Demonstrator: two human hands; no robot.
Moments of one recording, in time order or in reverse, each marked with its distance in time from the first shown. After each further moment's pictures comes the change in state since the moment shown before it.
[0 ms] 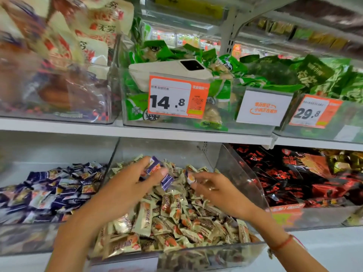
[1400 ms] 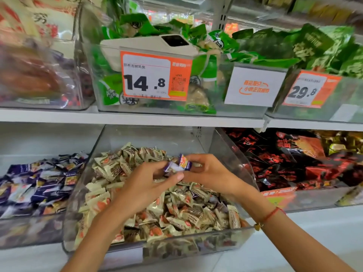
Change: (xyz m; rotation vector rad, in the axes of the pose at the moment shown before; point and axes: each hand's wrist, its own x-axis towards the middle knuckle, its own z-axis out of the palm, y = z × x) left_hand 0.032 -0.006 0.068 -0.179 -0.085 0.142; right_hand 0.007 0.003 -0.008 0.407 -0.080 0.042
